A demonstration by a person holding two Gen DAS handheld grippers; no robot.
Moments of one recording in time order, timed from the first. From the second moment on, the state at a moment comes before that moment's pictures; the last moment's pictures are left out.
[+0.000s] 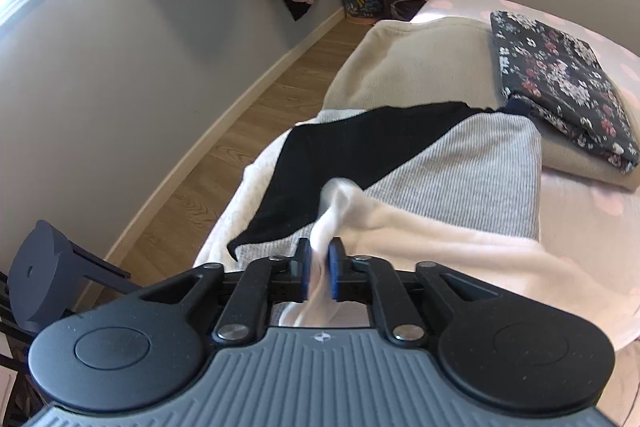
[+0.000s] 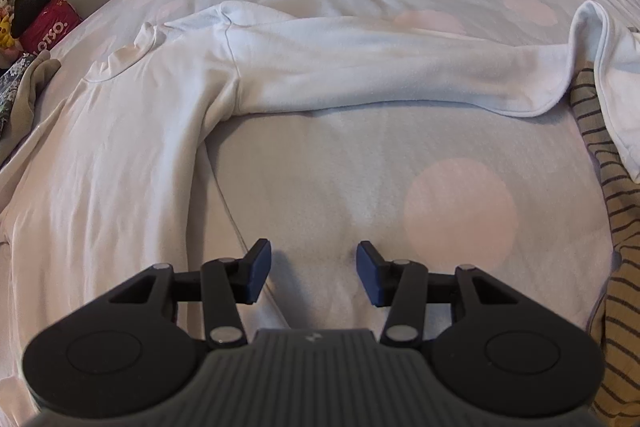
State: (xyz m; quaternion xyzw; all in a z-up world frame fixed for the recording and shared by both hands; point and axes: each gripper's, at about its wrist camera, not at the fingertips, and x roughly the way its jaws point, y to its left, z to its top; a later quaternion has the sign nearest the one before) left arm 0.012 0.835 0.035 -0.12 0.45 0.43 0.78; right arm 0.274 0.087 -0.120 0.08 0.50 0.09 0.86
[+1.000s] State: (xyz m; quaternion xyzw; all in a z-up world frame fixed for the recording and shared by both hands) left arm 0.022 0.736 -0.042 0.36 0.52 0.24 0.74; right arm 0.275 0.083 -0.120 0.09 0.50 0.09 0.86
